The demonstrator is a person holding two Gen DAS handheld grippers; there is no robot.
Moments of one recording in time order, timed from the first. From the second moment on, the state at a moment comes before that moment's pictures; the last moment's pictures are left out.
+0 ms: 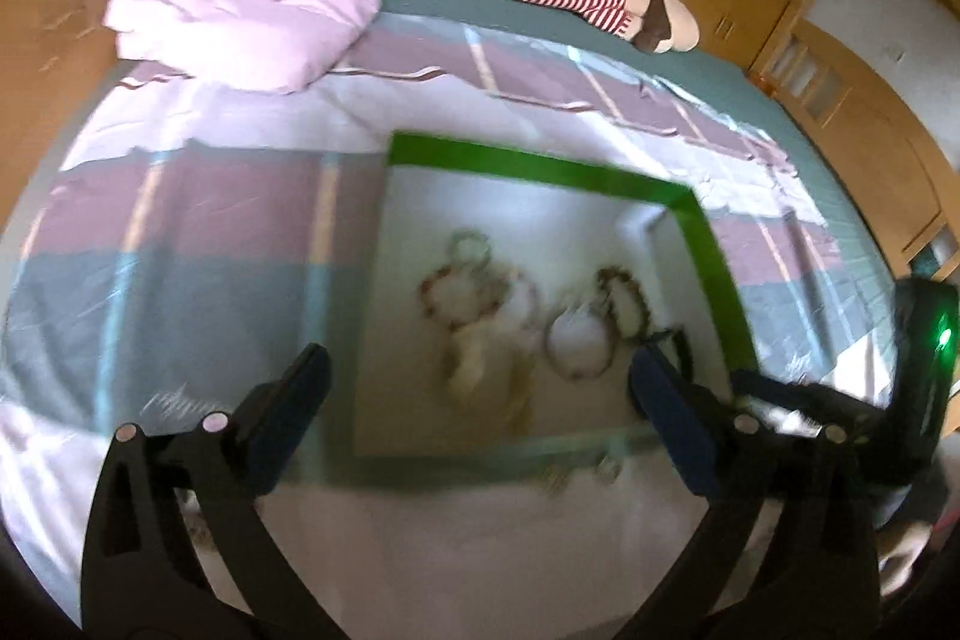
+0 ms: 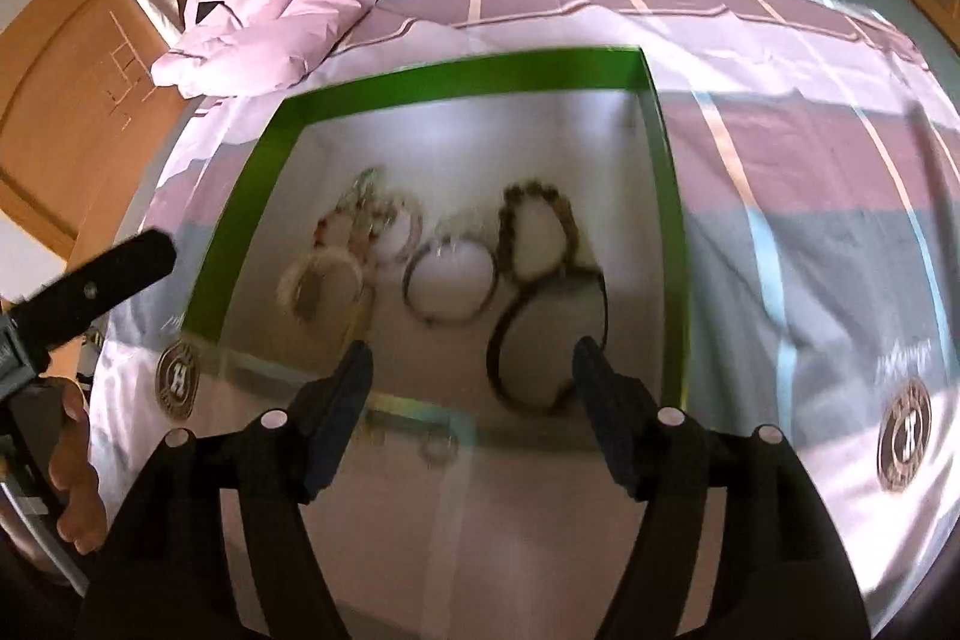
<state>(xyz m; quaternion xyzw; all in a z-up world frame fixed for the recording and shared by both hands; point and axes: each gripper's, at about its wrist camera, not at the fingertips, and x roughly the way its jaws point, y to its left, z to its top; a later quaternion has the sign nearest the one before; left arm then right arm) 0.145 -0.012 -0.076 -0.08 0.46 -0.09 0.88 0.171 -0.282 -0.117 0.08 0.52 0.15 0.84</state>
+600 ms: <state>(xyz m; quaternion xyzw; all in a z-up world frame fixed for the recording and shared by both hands) 0.108 -0.022 -0.129 0.03 0.48 -0.05 0.87 0.138 -0.252 -0.175 0.09 0.56 0.17 0.80</state>
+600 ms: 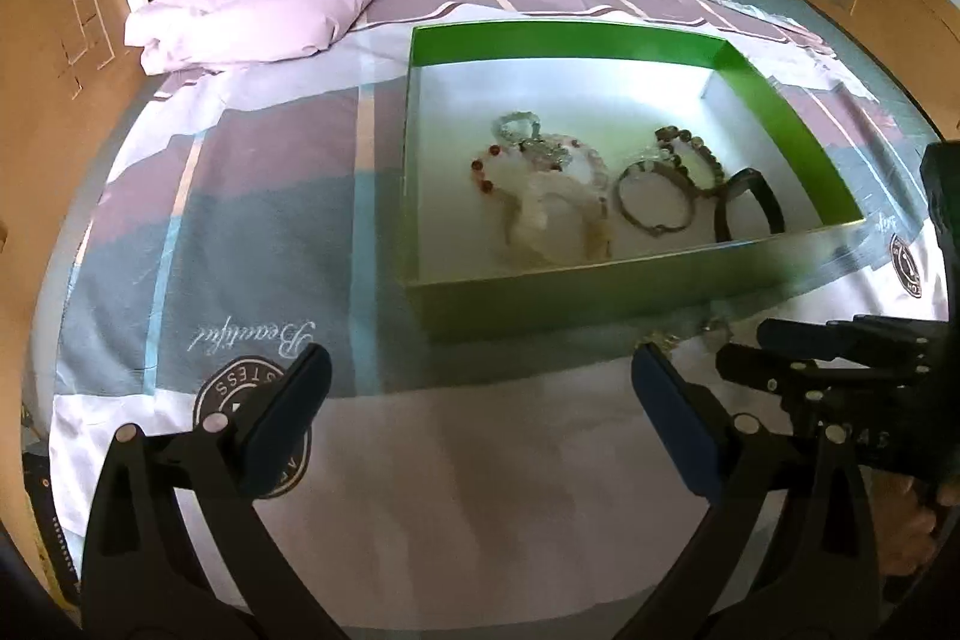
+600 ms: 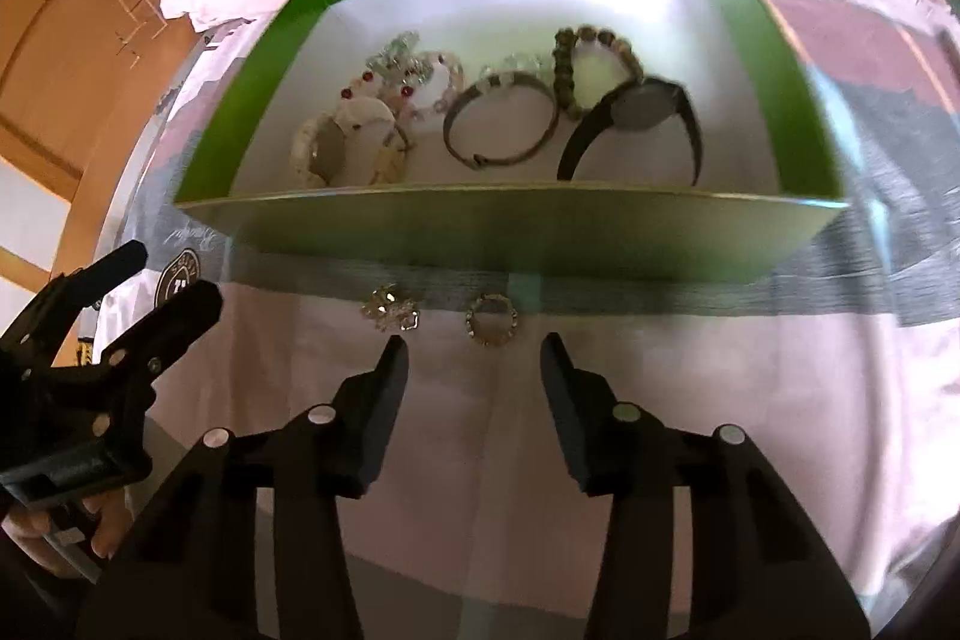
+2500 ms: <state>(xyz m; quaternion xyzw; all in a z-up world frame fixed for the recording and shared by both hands) 0.116 -0.076 -0.158 -0.01 0.50 -0.18 0.85 0.118 -0.290 -0.148 0.04 0.52 0.09 0.85</state>
